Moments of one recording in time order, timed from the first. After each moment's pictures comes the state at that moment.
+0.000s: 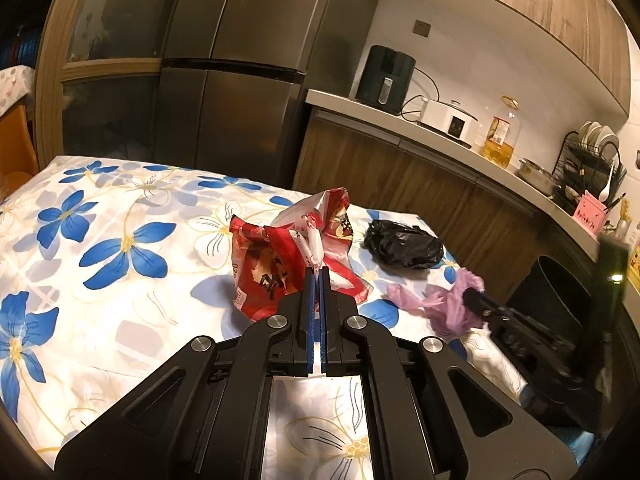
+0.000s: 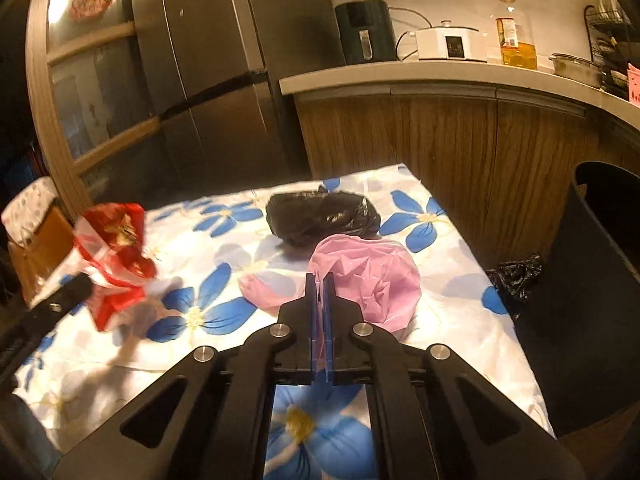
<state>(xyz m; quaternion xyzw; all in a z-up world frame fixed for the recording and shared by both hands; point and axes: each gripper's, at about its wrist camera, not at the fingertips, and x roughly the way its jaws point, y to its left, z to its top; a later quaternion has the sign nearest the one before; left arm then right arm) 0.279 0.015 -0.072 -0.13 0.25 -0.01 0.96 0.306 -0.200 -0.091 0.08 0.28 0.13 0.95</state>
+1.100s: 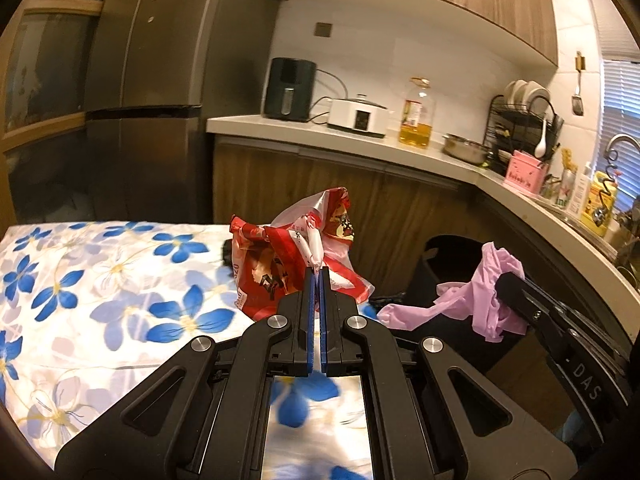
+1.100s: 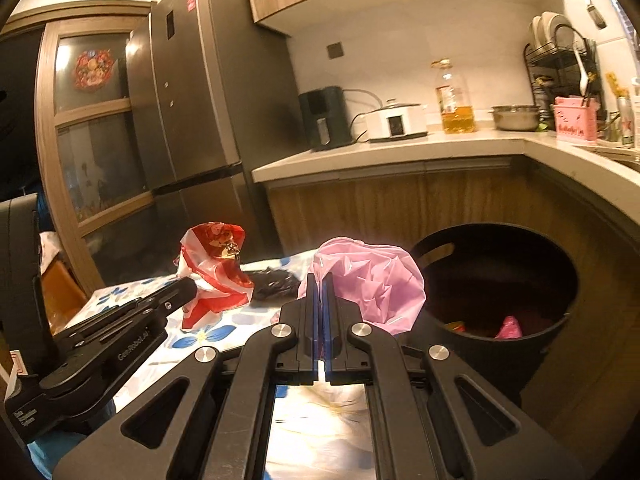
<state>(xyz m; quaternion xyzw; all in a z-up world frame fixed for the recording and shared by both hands) 0.243 -0.129 -0.013 -0.05 0.21 -0.12 0.97 0.185 -0.297 -0.011 0.10 0.17 0.08 0.98</state>
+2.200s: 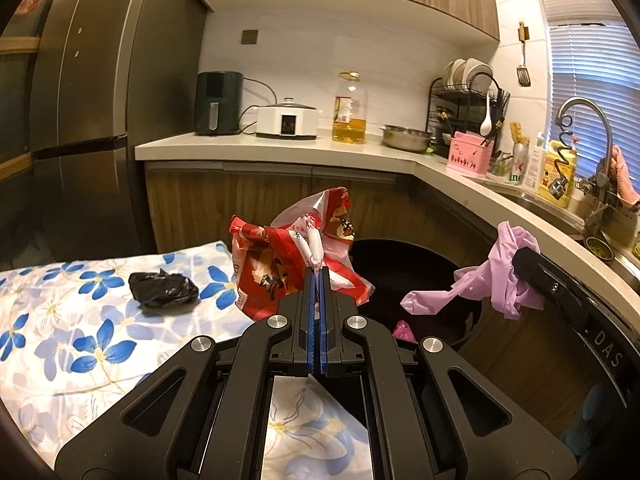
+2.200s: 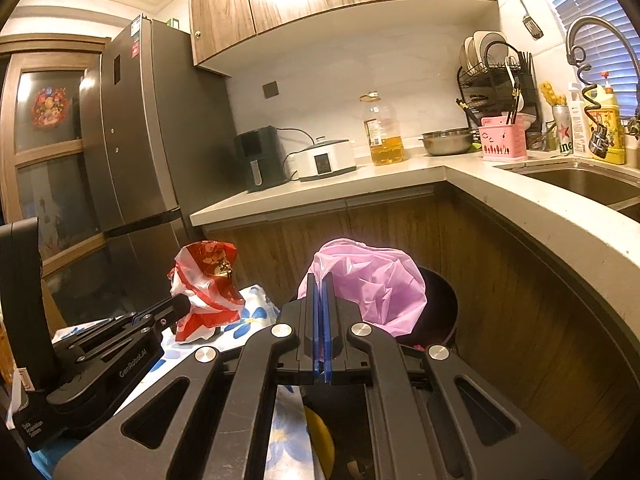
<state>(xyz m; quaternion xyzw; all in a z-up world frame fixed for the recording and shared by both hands) 0.241 -0.236 0.004 0.00 0.19 -0.20 0.96 0.157 -0.385 0.005 0.12 0.12 -0.02 0.98</state>
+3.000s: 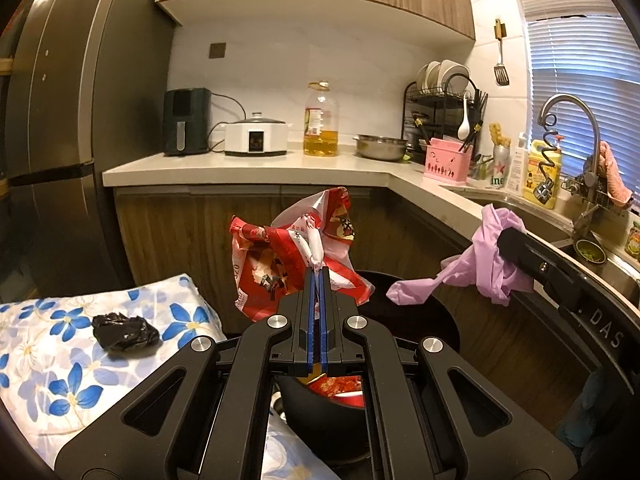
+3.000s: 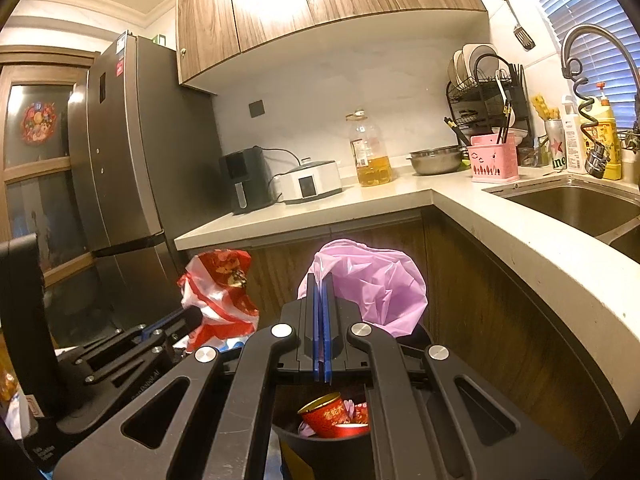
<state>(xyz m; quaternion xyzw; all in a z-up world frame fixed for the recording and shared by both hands) 0.270 -0.288 0.024 0.01 0.17 -0.24 0.96 0.181 -0.416 0.026 0.13 0.09 -0.04 0.99</state>
